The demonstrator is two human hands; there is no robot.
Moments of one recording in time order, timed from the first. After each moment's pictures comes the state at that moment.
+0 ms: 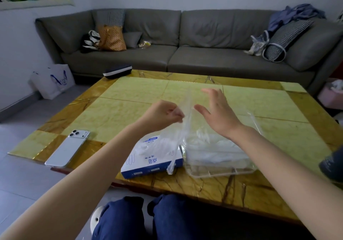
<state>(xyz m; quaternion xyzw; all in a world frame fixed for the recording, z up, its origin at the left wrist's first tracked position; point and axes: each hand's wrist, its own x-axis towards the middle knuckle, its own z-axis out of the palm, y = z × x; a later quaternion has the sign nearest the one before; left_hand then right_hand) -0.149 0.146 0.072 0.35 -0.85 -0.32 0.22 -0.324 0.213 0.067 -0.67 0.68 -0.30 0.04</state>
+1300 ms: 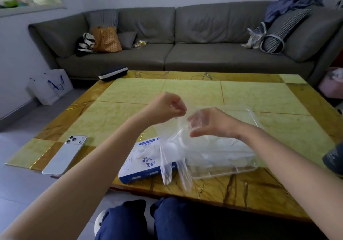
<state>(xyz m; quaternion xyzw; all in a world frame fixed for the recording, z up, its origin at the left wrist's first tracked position) -0.177 0.132 0.087 0.35 -0.86 -0.30 0.19 -0.343 0.218 0.060 -0.66 0.63 -0.25 0.32</state>
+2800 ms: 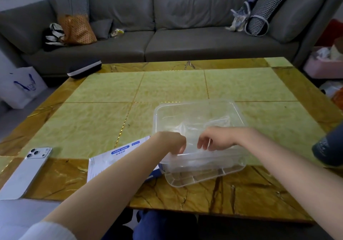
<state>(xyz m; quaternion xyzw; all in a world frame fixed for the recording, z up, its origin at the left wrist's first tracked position) -0.273 0.124 -0.020 0.28 -0.91 -0.06 -0.31 -0.423 0.200 -0.009 -0.67 0.65 0.06 0.34</state>
